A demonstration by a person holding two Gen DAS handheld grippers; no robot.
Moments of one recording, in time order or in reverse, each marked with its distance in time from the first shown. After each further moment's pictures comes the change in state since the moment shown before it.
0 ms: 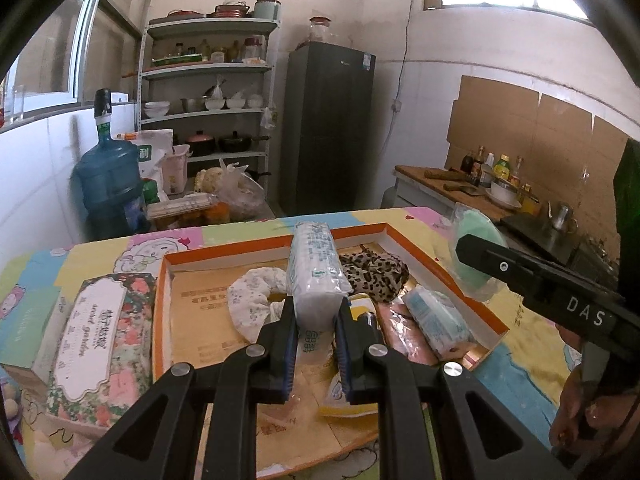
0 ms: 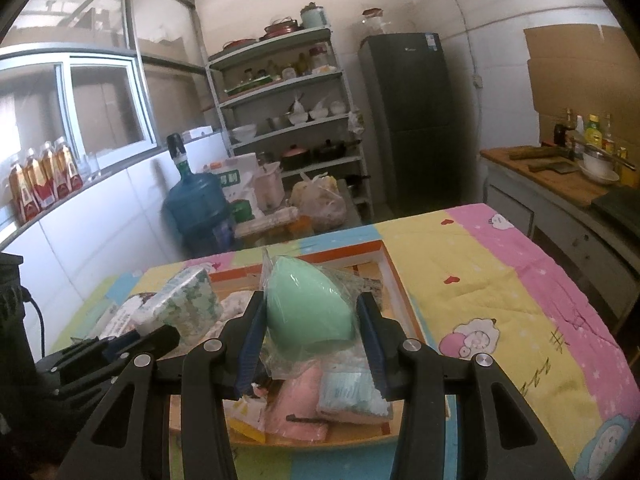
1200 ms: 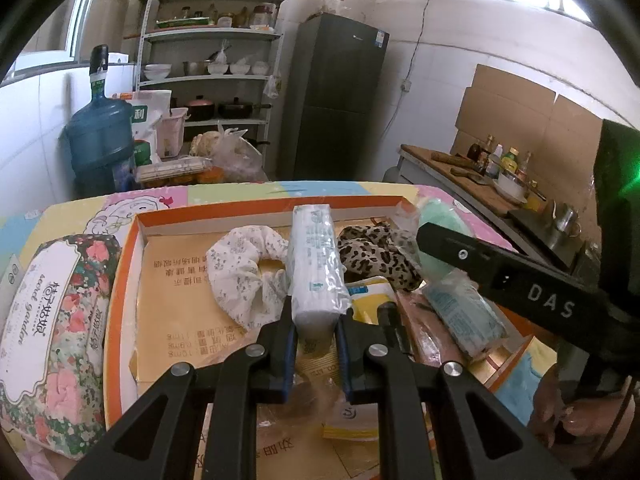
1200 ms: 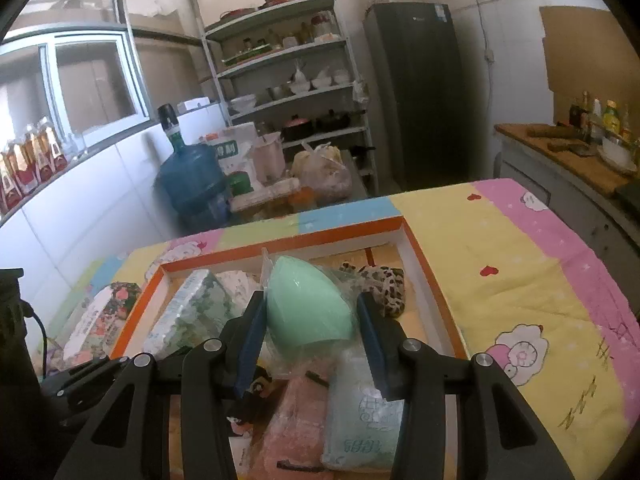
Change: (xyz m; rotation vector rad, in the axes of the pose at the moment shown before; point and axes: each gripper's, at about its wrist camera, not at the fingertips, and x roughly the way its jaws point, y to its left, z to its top) left arm 0.051 0.013 -0.005 -0.078 0.095 -0.032; right arm 0.075 0.001 0.002 0.000 0.115 0.008
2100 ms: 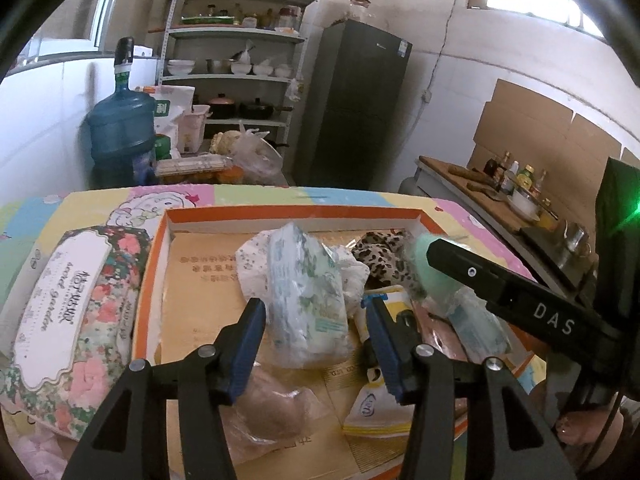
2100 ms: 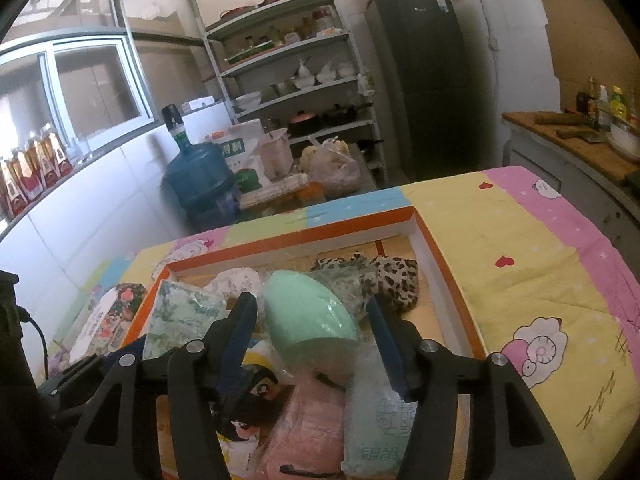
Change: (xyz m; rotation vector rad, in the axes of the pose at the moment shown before) left arm -0.014 0.009 0.000 -0.068 -0.025 0.052; right arm 0.004 -0.004 -0.003 0.029 0.001 0.048
